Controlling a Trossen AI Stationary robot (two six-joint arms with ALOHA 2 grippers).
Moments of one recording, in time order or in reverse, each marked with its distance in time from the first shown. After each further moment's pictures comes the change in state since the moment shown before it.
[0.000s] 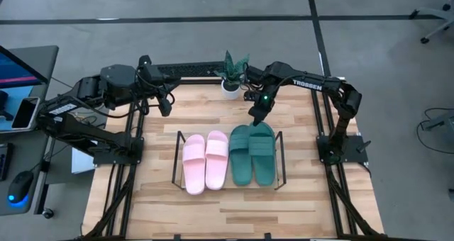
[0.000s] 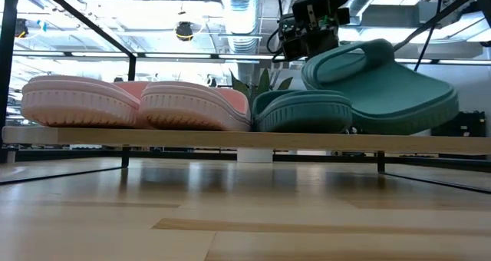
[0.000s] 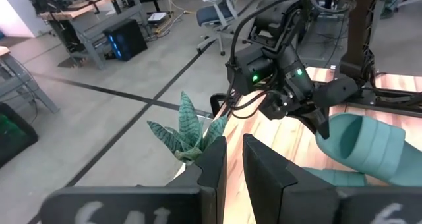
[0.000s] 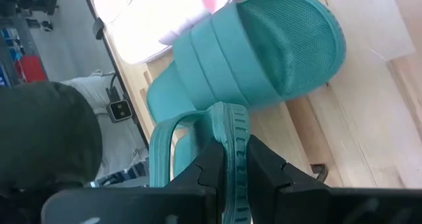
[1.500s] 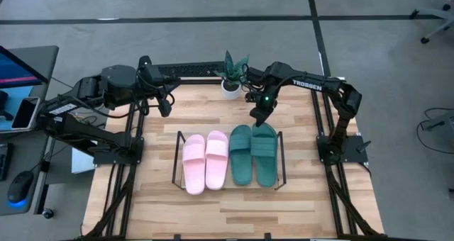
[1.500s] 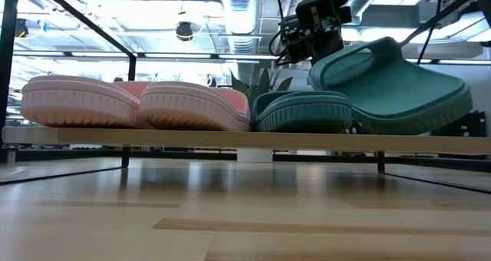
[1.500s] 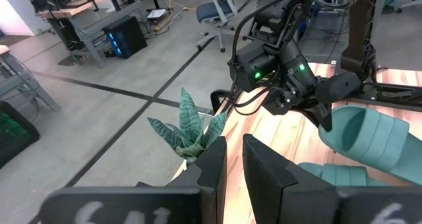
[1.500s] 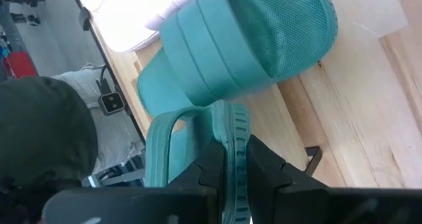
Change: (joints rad) left arm 0.000 0.000 0.000 -0.017 0.000 0.003; right arm 0.005 0.000 -0.004 -0.052 0.028 -0.007
